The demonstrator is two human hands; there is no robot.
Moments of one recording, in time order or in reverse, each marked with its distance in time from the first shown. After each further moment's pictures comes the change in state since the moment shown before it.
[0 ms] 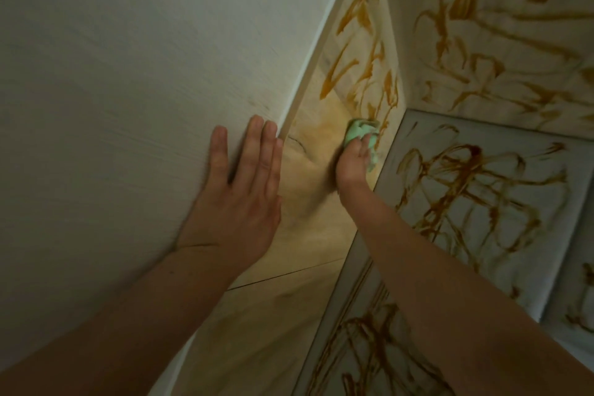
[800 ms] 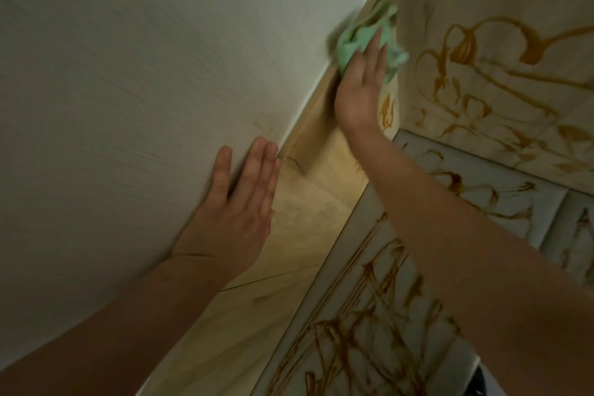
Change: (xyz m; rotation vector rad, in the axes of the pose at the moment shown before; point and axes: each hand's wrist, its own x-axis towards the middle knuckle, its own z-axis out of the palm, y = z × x) left_hand 0.002 0.001 0.001 0.026 -0.008 -0.010; right_hand -0.026 -0.154 0.008 -0.200 -0.072 -0.654
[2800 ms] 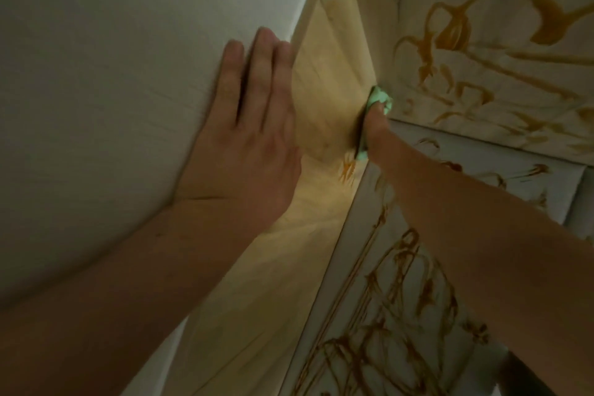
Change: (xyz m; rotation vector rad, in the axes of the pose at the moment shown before) left_hand 0.180 -0.023 -0.019 -0.021 0.024 0.017; right_hand 0.146 0.214 -0.034 0.178 0.110 0.840
